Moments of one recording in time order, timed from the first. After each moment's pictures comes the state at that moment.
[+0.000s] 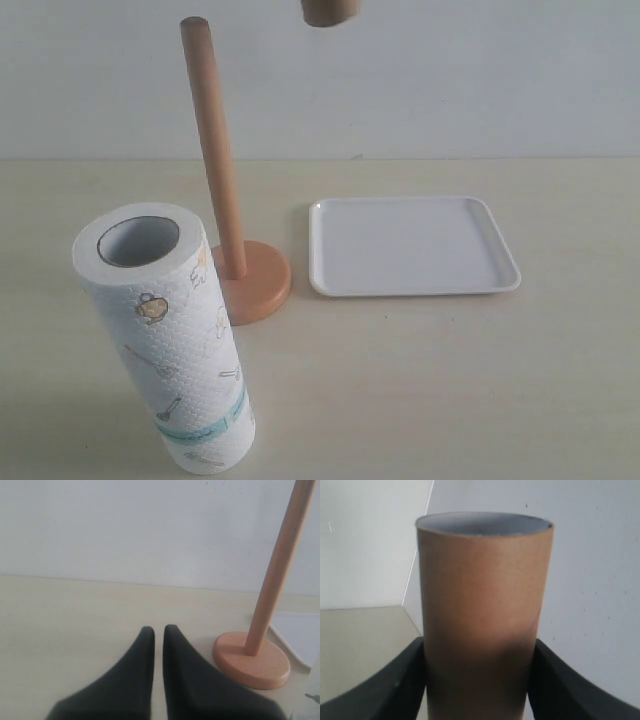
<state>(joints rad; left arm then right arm) -0.01 0.00 0.00 -0.24 0.17 0.12 0.45 1.64 -1.82 1.06 0.61 -1.32</state>
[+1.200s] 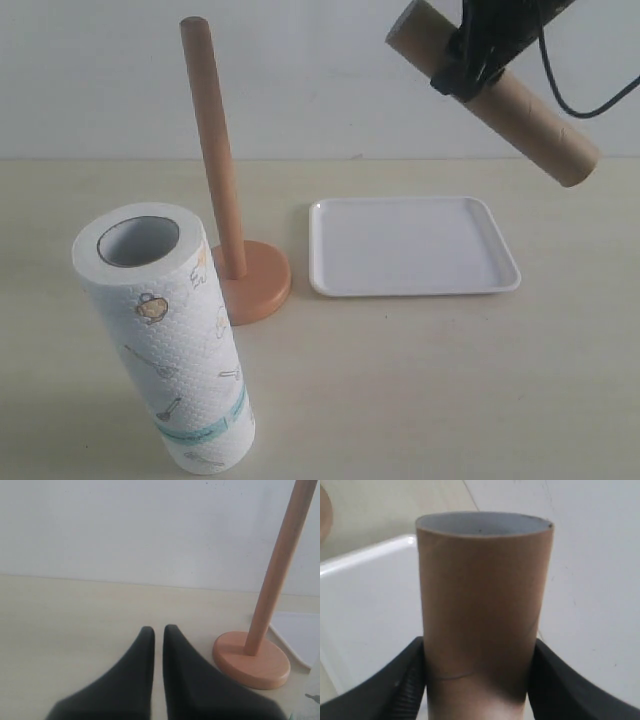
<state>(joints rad) -0.01 0.00 0.00 -0.24 0.17 0.12 0.28 1.83 -1.74 0.23 0.83 -1.03</state>
